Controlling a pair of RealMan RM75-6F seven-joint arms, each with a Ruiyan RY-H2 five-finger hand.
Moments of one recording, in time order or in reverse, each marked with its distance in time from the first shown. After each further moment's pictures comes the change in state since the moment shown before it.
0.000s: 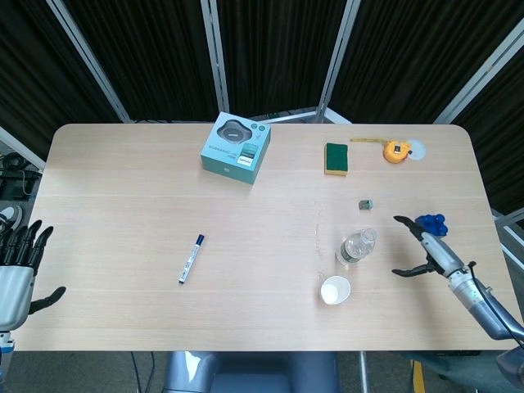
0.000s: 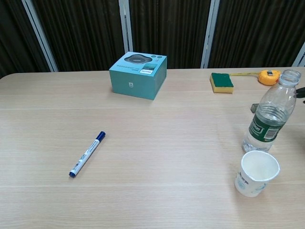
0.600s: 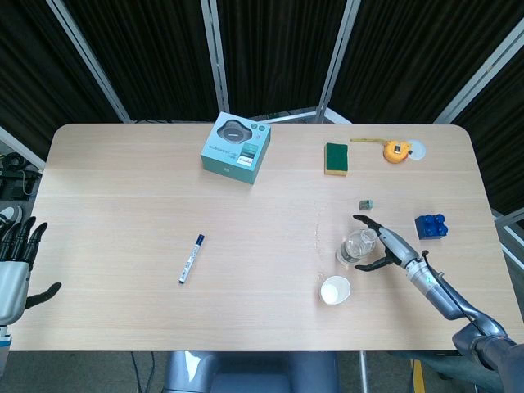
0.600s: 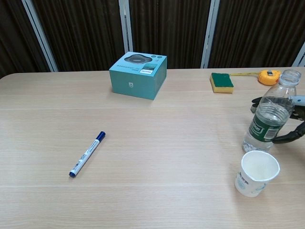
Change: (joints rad) left arm -0.015 -0.003 -0.014 0.028 -0.047 -0.017 -0.021; right arm 0.113 -0.172 -0.022 0.092 0.024 -0.063 0.055
